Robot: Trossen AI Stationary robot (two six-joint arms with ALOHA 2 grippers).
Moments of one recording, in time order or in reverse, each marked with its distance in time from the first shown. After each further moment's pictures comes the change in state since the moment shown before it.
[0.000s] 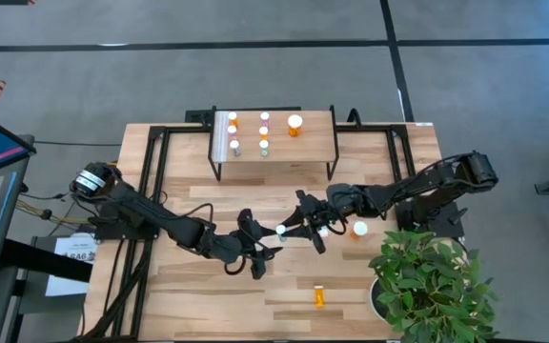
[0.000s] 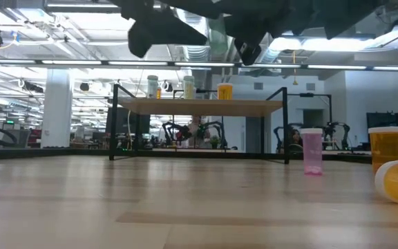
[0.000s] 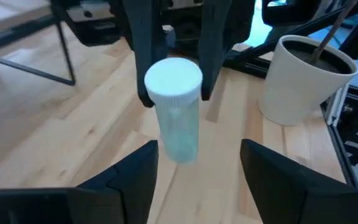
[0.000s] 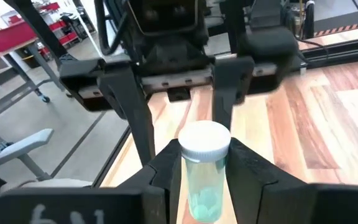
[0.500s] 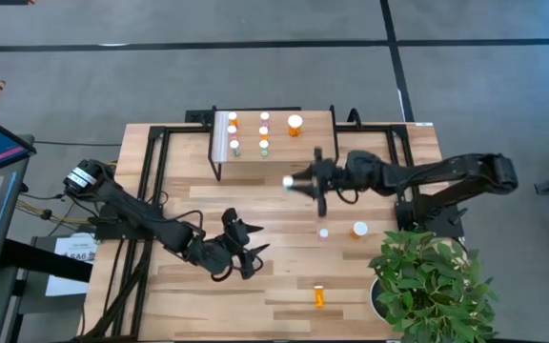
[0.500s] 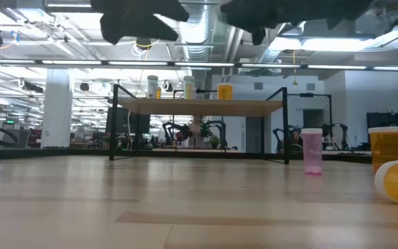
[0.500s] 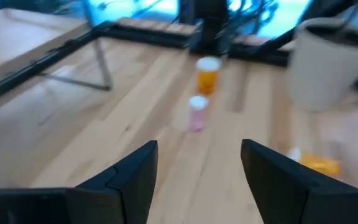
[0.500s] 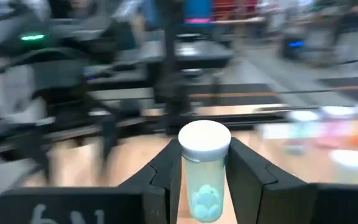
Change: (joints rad) left arm -0.089 -0.061 -0.049 -0.090 -0.202 0.040; right arm -0.220 -0.208 0.002 -0.068 0.136 -0.248
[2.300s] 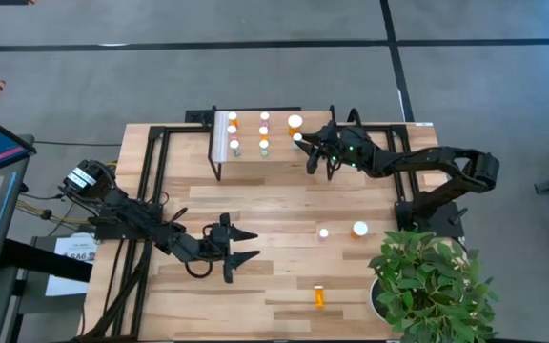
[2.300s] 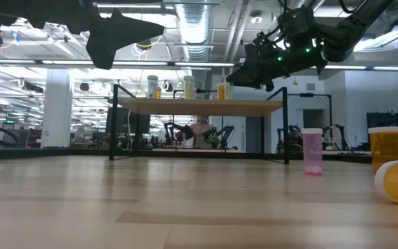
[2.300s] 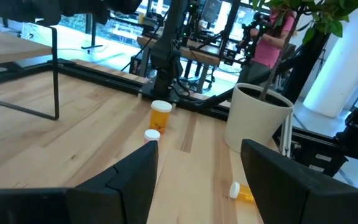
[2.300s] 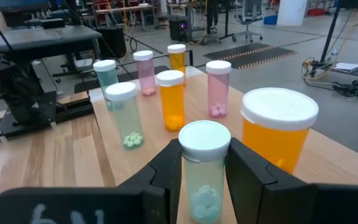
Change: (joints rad) left arm -0.032 0.000 -0.386 0.853 0.101 0.122; right arm -0.347 0.179 -0.107 0.216 0.076 0.047
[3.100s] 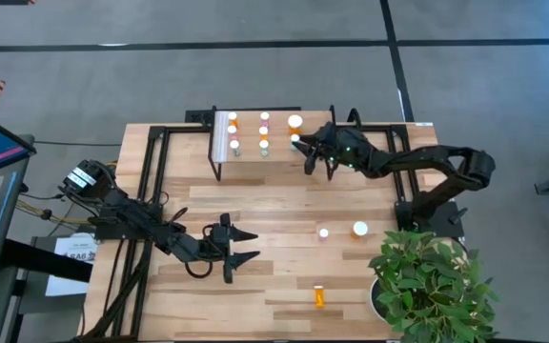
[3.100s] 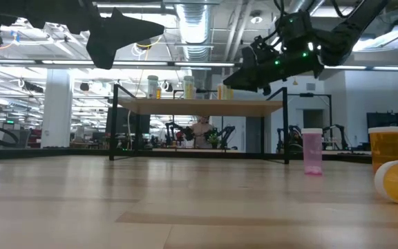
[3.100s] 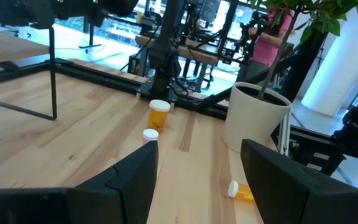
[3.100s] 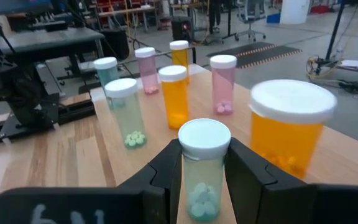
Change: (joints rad) left arm 0.000 0.000 0.000 -0.001 0.008 0.002; right arm 0.000 0.041 0.001 0.035 -0.009 0.021
